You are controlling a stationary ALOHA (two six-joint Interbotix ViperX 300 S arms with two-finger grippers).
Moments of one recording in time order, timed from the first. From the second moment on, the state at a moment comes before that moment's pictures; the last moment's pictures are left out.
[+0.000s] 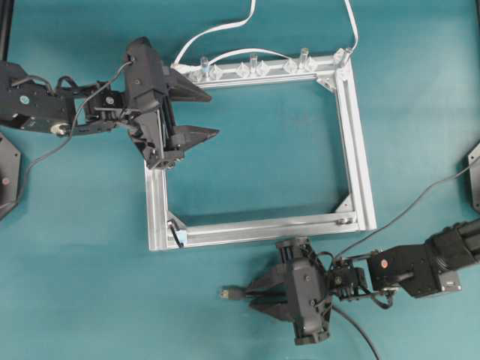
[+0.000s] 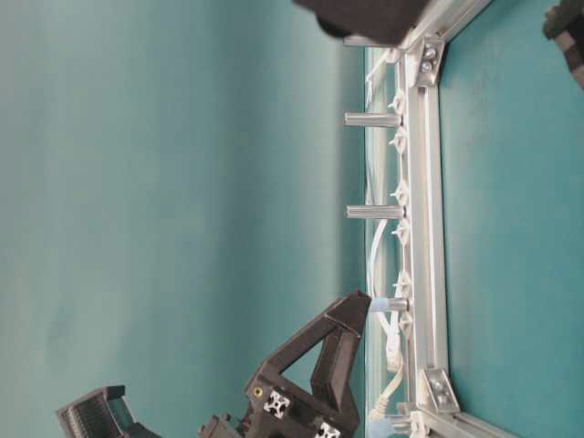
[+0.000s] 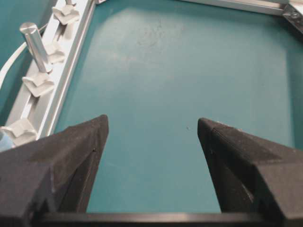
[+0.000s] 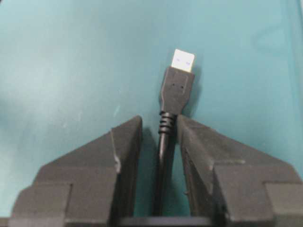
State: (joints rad) left arm 0.18 -0.08 0.88 -0.07 -0.31 -0.01; right arm 0.46 0.39 0.63 0.42 -0.38 -0.01
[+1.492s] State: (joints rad) left arm 0.17 -0.08 0.88 -0.07 -0.31 -0.01; right arm 0.47 0.34 0.63 0.42 -0.38 -0.01
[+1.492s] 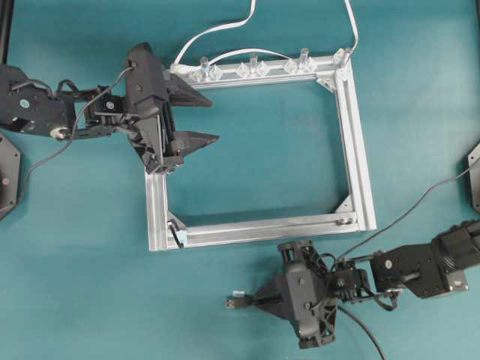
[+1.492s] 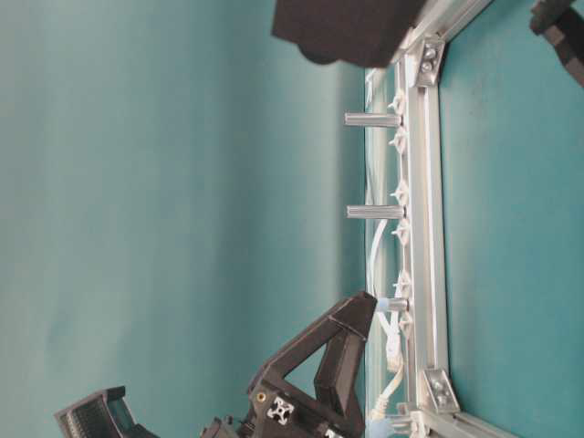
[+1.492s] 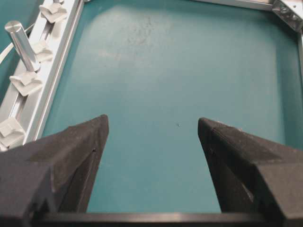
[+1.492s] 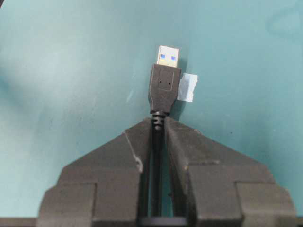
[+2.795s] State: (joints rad) left arm 0.15 -0.10 0.90 -0.07 -0.31 -0.01; right arm 0.36 0.14 0.63 0.41 -0.19 -0.09
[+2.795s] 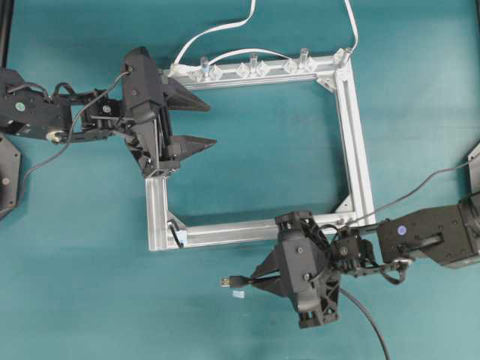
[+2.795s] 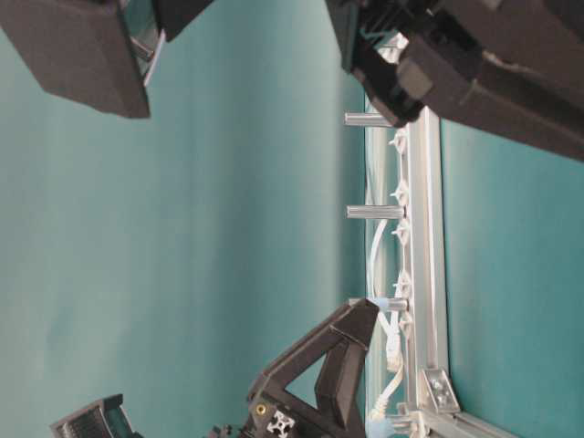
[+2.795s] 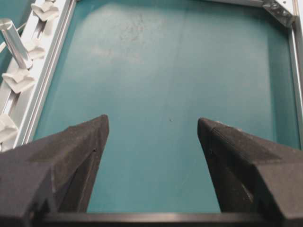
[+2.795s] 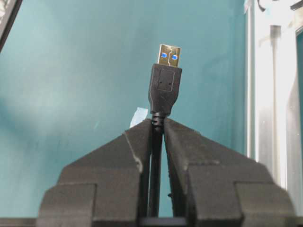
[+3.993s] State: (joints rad) left arm 0.13 -0.10 0.92 -0.07 -0.31 -0.01; right arm 0.21 0.14 0.62 0.25 -0.12 -0.09
